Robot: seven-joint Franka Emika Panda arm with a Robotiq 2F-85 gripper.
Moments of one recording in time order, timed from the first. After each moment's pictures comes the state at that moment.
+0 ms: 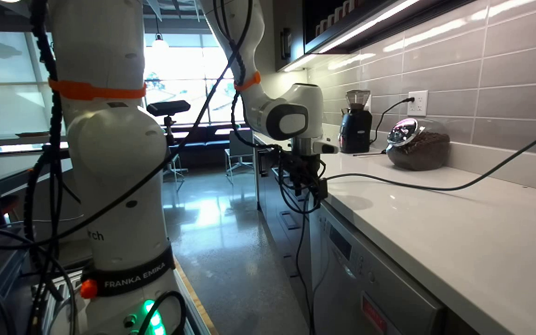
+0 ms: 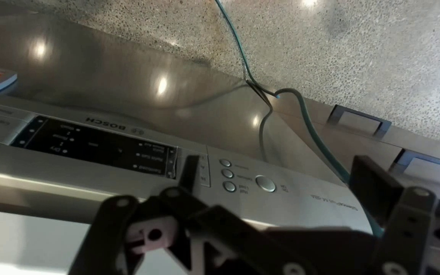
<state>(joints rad) 0.08 0.06 0.05 -2.60 0.27 2.79 -0.06</state>
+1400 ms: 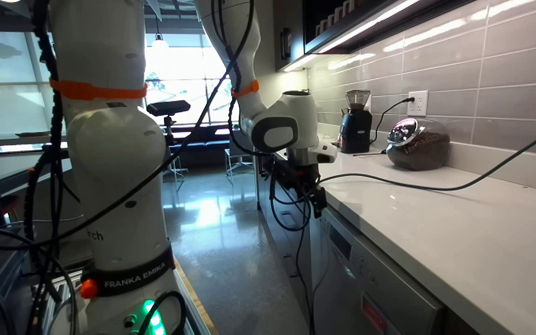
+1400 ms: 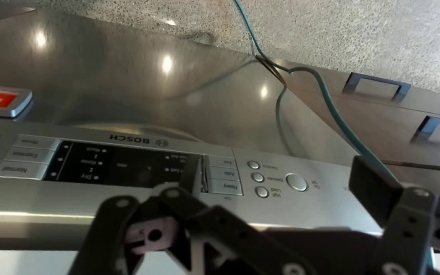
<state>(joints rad) 0.07 0.06 0.07 -2.70 0.45 3.00 -0.12</state>
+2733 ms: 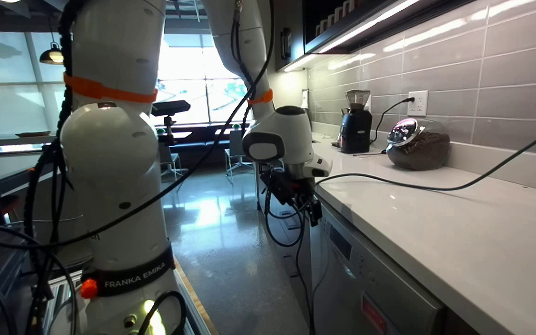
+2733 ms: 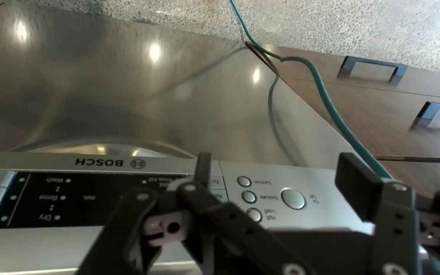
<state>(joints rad) -0.03 0.22 0.30 -2.63 1.01 3.16 -0.55</state>
